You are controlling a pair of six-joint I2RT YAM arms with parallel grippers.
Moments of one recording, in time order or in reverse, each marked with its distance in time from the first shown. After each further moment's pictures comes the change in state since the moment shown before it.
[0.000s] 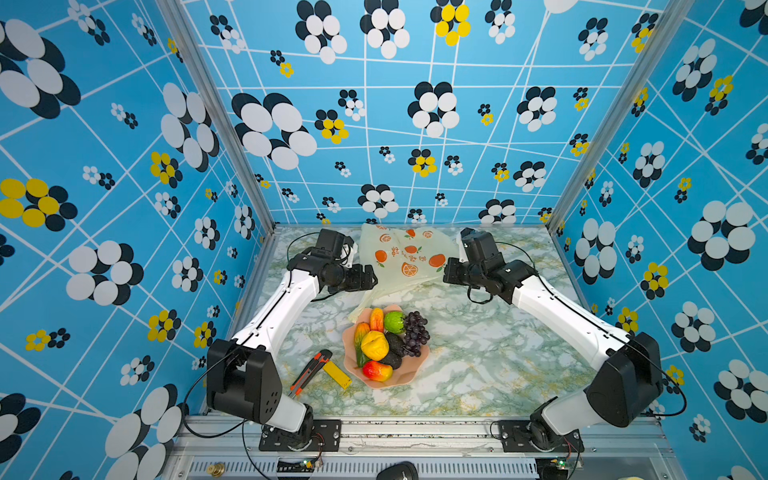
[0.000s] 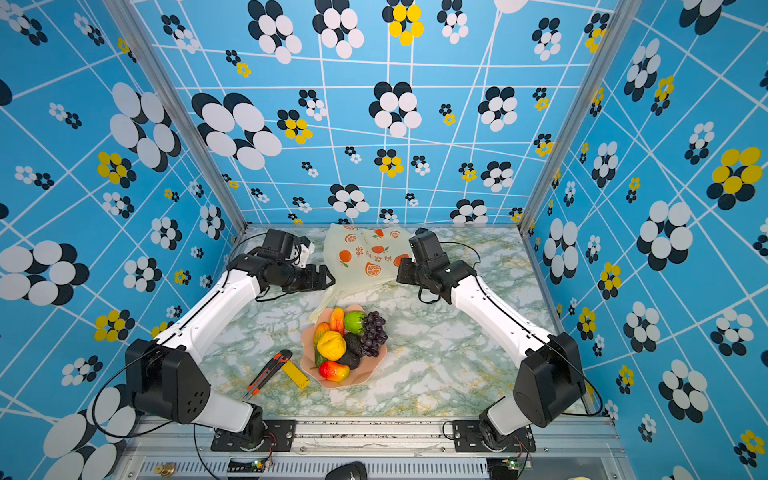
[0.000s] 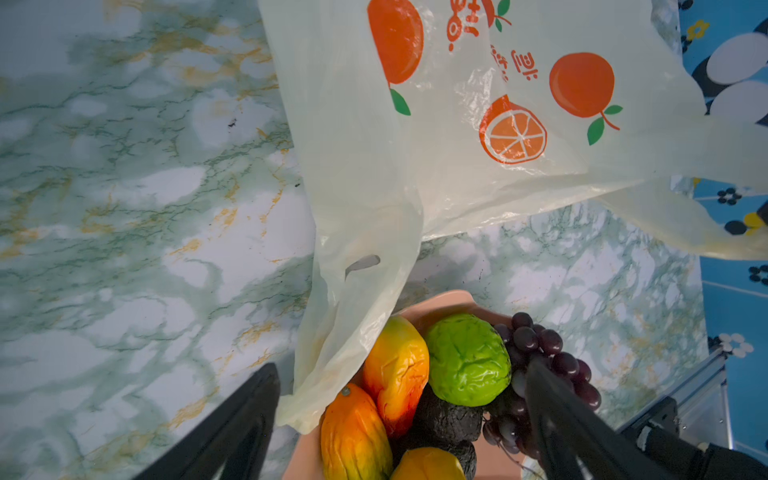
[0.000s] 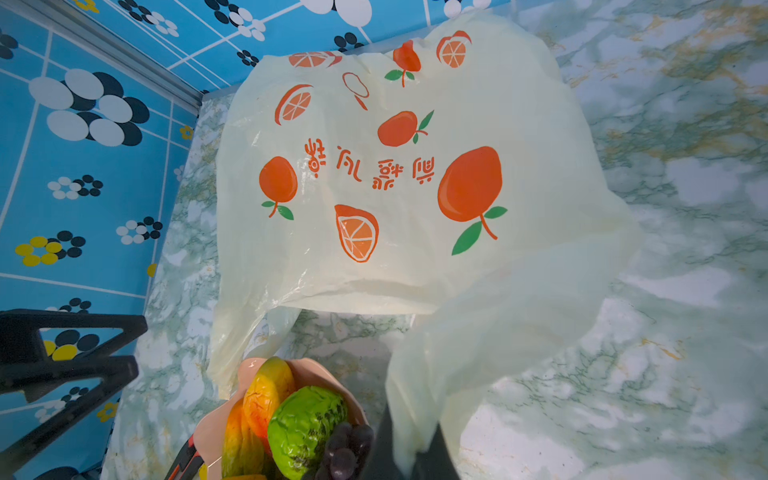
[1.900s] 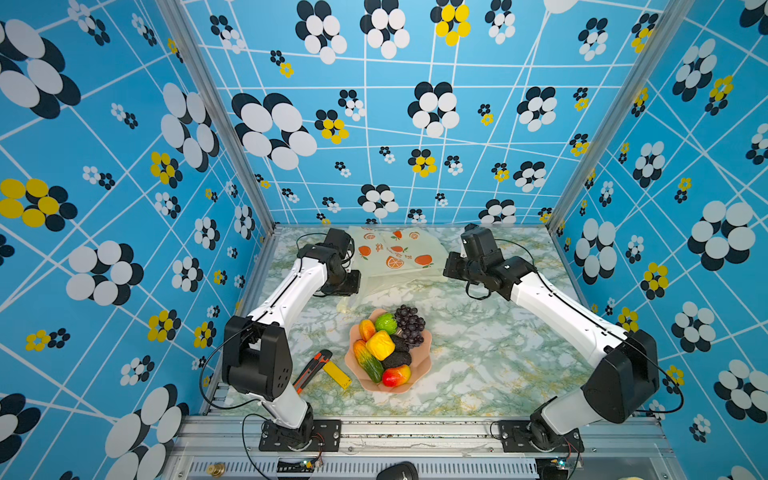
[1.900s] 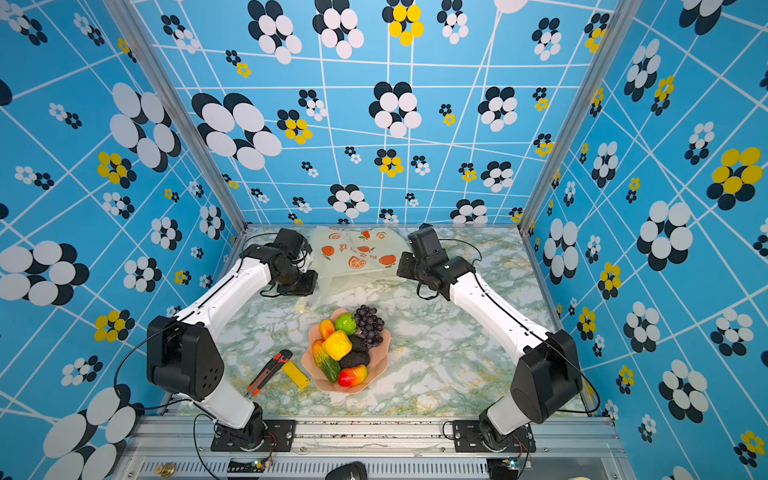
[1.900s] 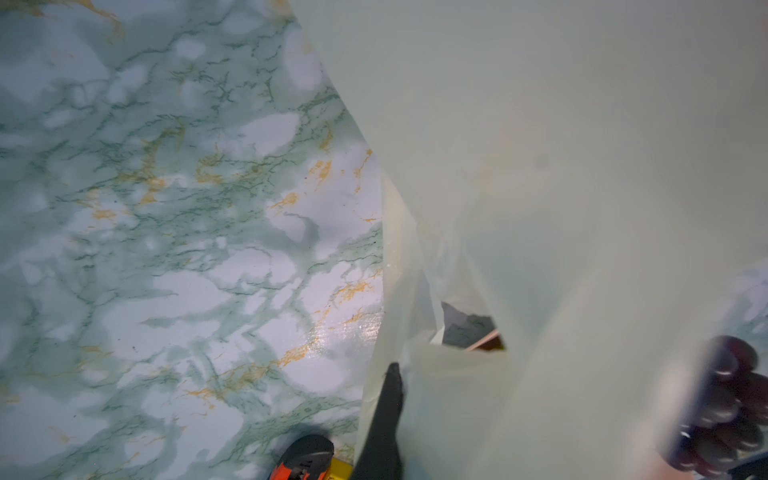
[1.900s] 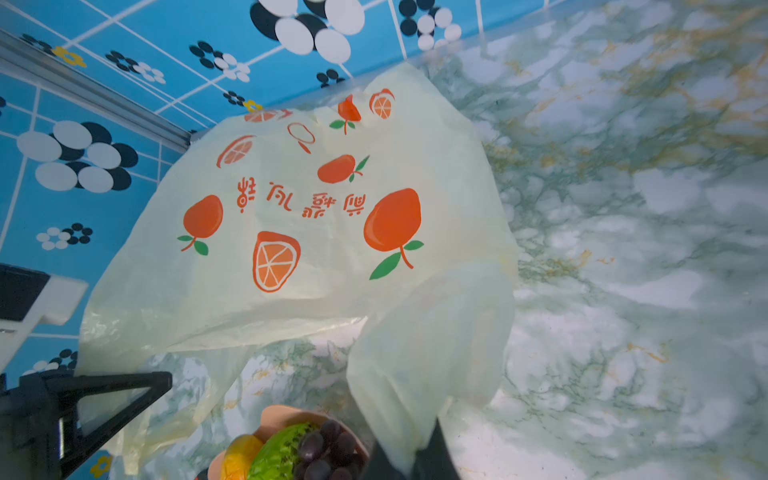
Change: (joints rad) left arm 0.037 0.177 0.207 -0.215 -0.192 0.050; right arm -0.002 0.048 0.129 -0.005 0.113 0.009
